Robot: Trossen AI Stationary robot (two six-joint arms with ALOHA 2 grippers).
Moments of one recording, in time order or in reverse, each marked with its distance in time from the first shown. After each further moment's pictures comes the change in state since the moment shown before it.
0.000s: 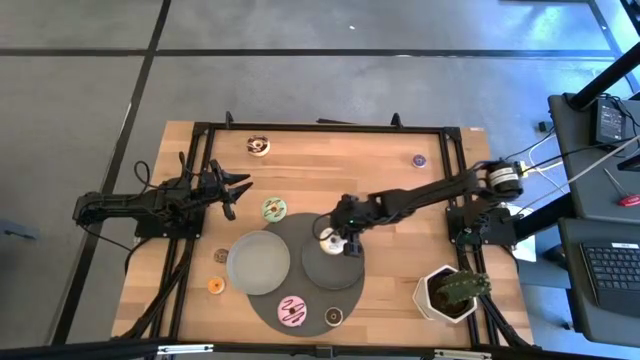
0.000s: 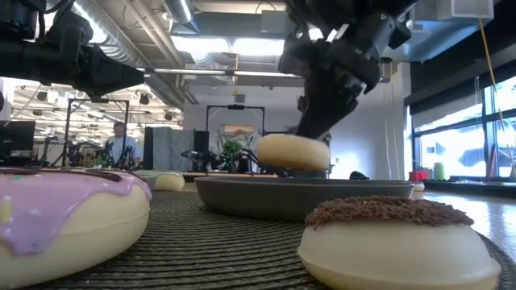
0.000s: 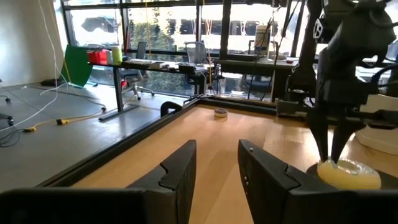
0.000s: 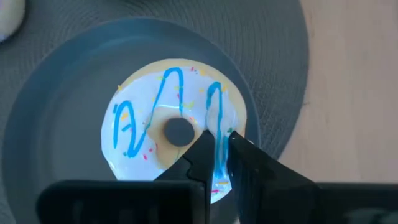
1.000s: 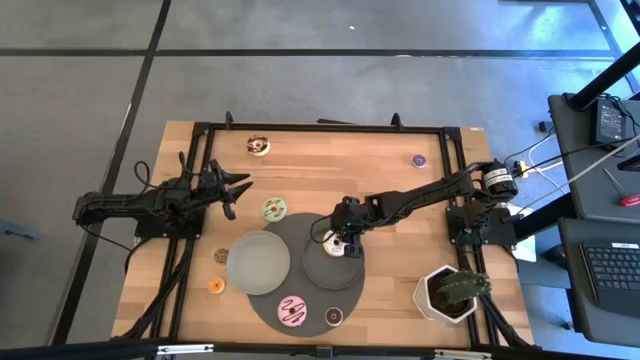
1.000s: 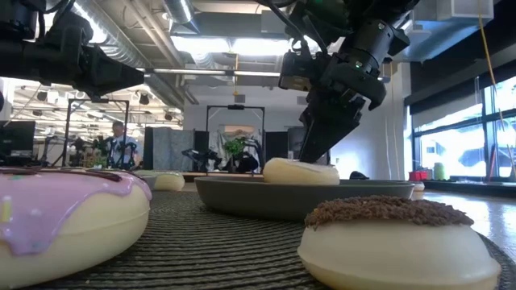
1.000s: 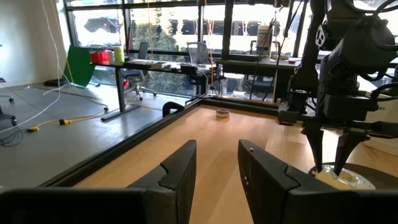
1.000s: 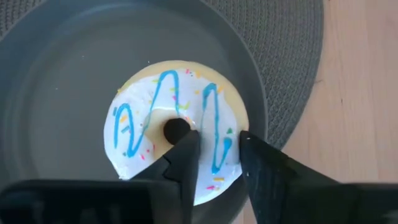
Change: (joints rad) left arm 0.000 0.000 0.000 0.001 -0.009 0.002; right arm 0.000 0.038 0.004 -0.038 0.000 0.001
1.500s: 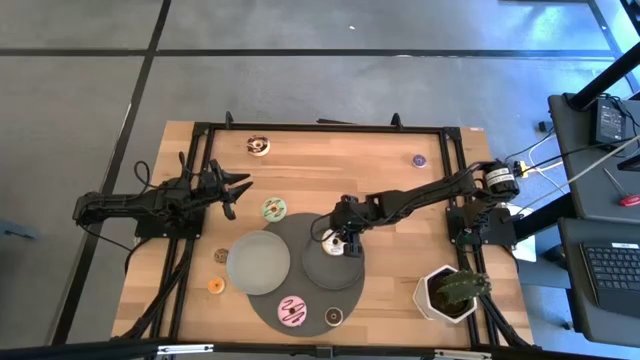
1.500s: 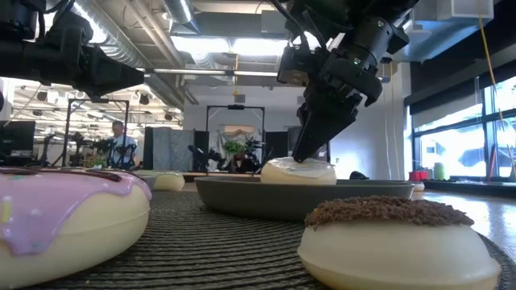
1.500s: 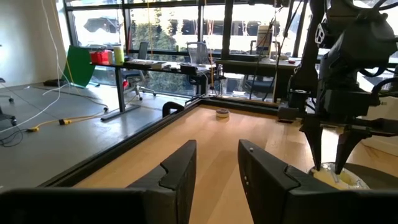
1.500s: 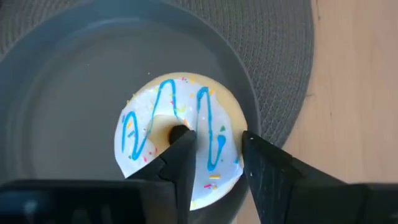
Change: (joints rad) left arm 0.000 0.000 0.000 0.000 0.001 0.000; right arm -0.005 -0.013 -0.001 0.025 0.009 -0.028
